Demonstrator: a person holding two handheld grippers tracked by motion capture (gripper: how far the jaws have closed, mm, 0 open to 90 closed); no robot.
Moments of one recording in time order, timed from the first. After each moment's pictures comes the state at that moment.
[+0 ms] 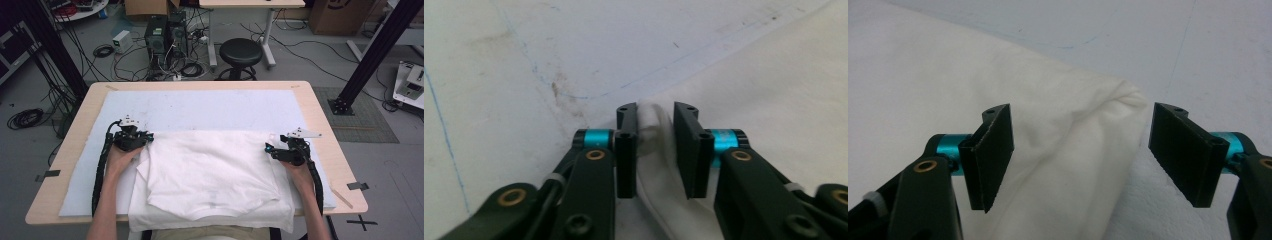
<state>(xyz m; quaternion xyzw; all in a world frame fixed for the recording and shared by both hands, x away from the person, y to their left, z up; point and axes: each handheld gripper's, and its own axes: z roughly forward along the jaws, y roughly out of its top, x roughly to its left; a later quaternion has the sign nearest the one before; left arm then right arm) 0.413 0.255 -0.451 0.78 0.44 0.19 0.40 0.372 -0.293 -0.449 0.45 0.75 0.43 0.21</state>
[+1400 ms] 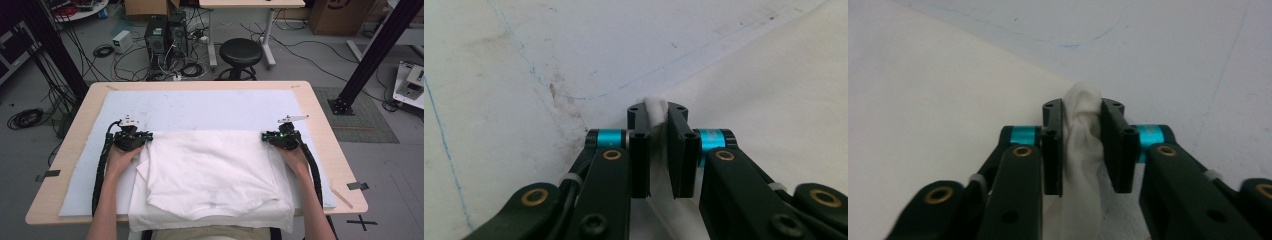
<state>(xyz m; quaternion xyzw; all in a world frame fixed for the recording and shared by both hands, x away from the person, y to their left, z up) 0.414 0.256 -0.452 0.78 0.44 0.18 0.40 0.430 -0.284 -0.451 0.45 0.79 0.40 0.13</state>
